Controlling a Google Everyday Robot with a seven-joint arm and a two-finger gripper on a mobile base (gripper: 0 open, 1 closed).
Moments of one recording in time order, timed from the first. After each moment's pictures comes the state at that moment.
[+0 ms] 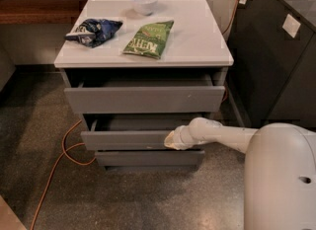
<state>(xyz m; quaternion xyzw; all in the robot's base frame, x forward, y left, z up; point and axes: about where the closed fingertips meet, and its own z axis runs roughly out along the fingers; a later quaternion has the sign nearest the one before) 0.692 -0.077 0.413 -0.64 0.70 0.05 0.32</state>
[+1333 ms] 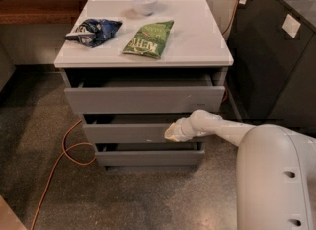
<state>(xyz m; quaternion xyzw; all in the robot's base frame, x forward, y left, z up) 0.735 -0.081 0.415 -0.62 0.71 0.06 0.33</state>
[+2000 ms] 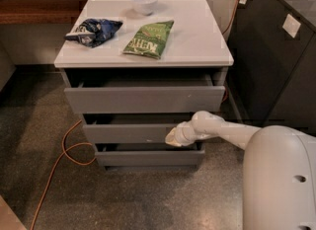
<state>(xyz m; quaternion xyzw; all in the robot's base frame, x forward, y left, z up) 0.705 -0.079 0.415 -0.62 0.71 0.09 0.31</state>
